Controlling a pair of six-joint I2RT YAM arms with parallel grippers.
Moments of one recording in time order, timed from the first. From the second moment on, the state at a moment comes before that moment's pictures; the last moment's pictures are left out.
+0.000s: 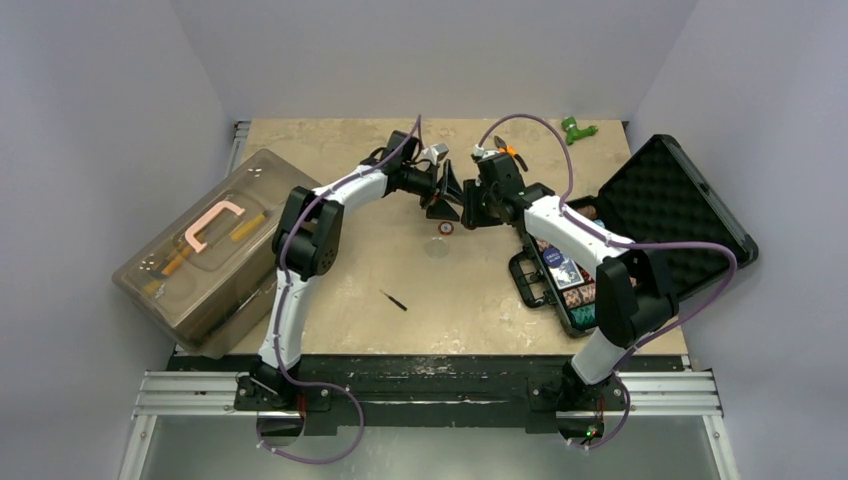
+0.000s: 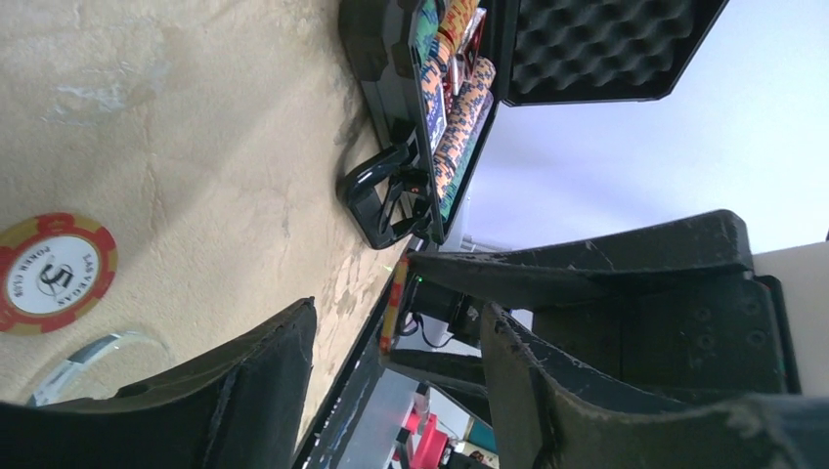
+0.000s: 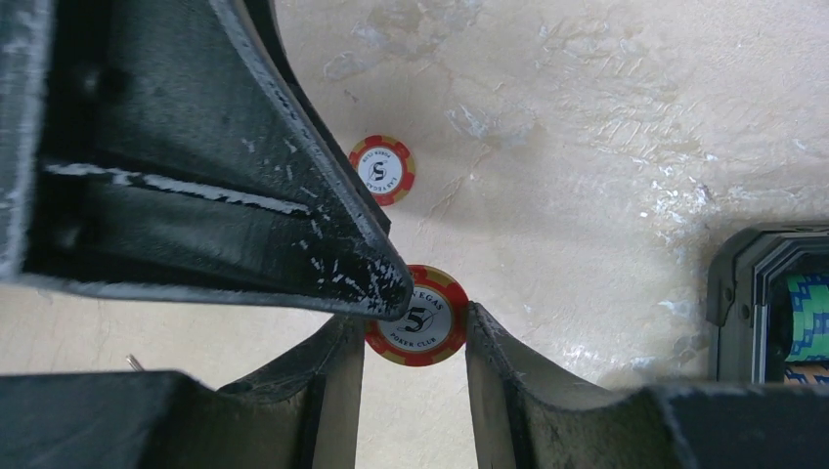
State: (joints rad) left arm -0.46 2.32 1.81 -0.28 1.03 -0.86; right arm 0.49 1.66 1.23 -0.43 0.03 0.35
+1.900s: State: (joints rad) left arm -0.44 1.99 1.53 -0.21 1.03 -0.75; right arm 0.27 1.35 0.88 -0.18 -0.55 0.53
